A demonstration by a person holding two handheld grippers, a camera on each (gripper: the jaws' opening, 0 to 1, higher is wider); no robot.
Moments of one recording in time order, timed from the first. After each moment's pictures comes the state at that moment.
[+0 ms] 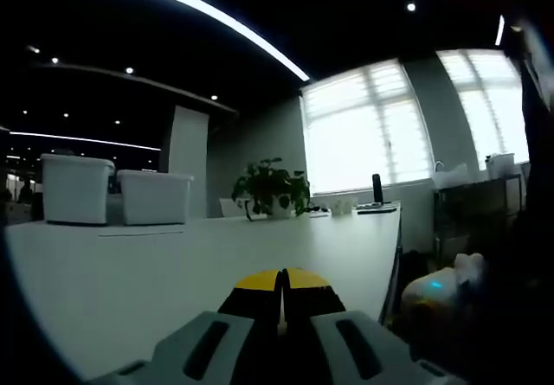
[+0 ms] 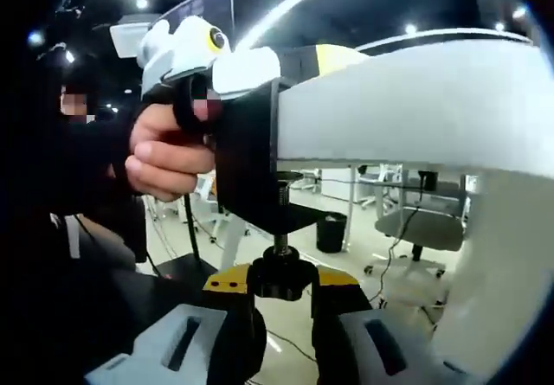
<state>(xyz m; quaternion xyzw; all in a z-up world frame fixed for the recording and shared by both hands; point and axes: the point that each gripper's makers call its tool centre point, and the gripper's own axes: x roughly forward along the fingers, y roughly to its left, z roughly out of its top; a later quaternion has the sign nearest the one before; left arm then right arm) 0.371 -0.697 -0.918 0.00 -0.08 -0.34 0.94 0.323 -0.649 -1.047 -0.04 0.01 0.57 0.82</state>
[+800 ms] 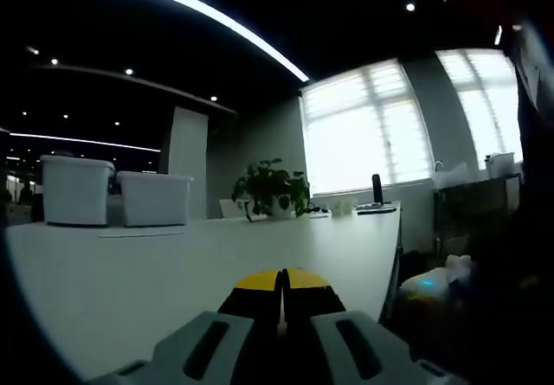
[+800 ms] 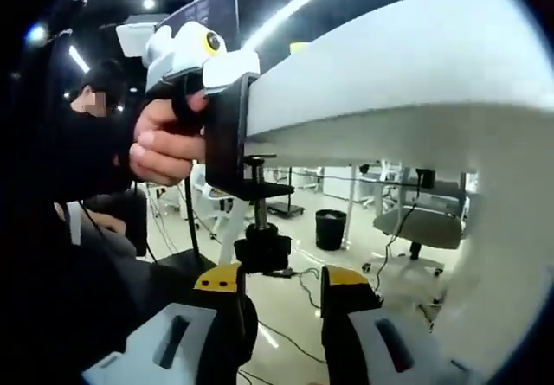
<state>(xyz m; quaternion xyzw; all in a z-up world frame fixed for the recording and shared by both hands) 0.373 -0.697 -0.918 0.00 -0.08 -0.34 0.94 0.339 -0.677 -1.060 -0.03 0.05 0.54 0.84</state>
